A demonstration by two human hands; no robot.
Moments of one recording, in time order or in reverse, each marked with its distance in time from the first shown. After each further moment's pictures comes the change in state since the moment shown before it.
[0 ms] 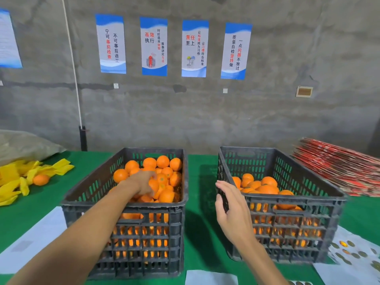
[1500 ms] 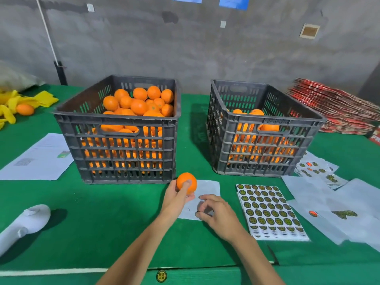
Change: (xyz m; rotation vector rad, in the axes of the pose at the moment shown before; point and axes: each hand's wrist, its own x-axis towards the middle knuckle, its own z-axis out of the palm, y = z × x) left_hand -0.198 0.127 0.263 -1.539 -0.005 -0.092; right_hand -0.218 0.020 -0.015 0.016 -0.761 0.331
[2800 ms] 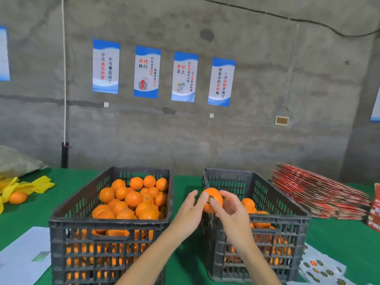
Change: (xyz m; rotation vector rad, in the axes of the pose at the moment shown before) left_hand 0.051 0.242 0.066 0.249 -0.162 0.382; right_hand 0.112 -0.112 -0.201 0.726 0.595 -0.133
